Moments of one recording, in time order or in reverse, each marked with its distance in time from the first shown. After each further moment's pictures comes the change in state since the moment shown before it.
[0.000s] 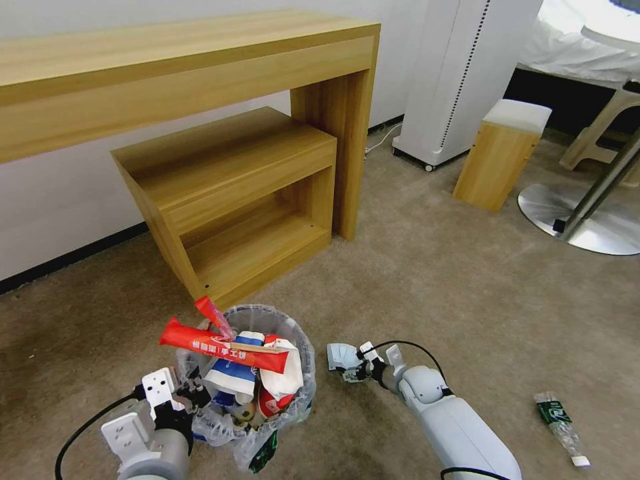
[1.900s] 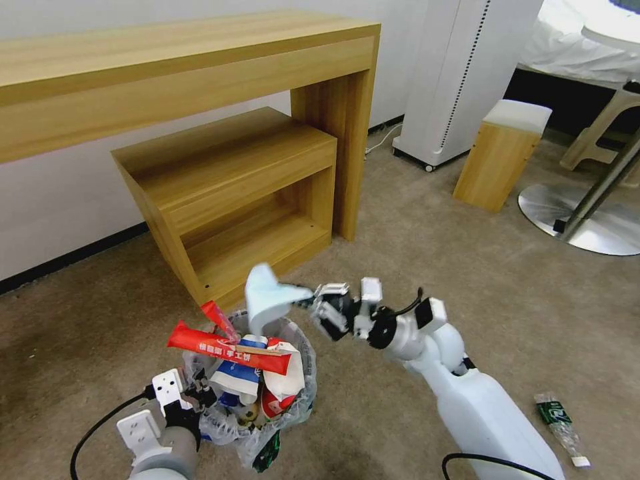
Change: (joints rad) left arm -0.025 -0.008 0.011 0.061 0.018 -0.018 0.019; right arm -0.060 -0.105 -0.031 0.703 0.589 0.358 -0.625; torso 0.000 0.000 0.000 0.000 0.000
